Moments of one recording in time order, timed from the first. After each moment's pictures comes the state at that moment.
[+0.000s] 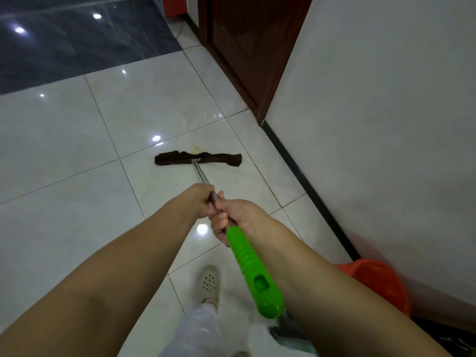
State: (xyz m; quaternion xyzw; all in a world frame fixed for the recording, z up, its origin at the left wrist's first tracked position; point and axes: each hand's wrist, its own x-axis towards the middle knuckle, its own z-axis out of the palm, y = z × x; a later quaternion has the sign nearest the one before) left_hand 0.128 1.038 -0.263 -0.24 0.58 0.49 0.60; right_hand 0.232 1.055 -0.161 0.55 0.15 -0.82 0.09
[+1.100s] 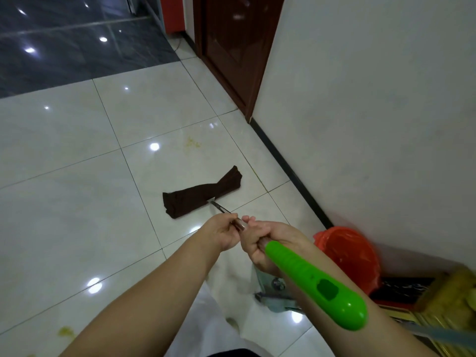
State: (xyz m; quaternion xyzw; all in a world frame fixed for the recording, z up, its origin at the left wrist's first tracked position) left_hand 0.393 0.904 -0.217 -0.29 0.38 0.58 0.65; right_hand 0.493 0.942 -0.092 0.54 -0.12 -0.83 -0.03
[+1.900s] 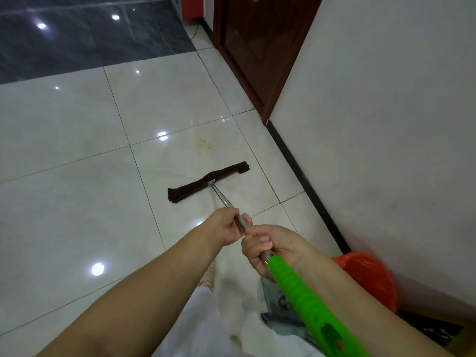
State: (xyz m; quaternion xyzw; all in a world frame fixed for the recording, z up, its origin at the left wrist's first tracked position) left_hand 0.264 0.966 -0.242 -0.33 0.42 0.58 0.62; right_hand 0.369 1.001 -0.114 0.56 0.00 -0.83 0.07
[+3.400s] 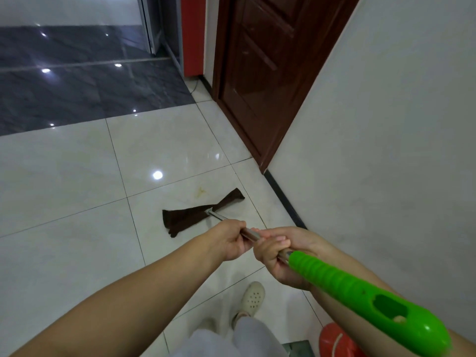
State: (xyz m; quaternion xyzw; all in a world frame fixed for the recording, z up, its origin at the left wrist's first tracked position) left_hand 0.112 1.048 -0.179 -0.19 0.47 0.56 0.65; right_hand 0.223 1.091 -0.038 0.50 0.00 -0.86 0.09
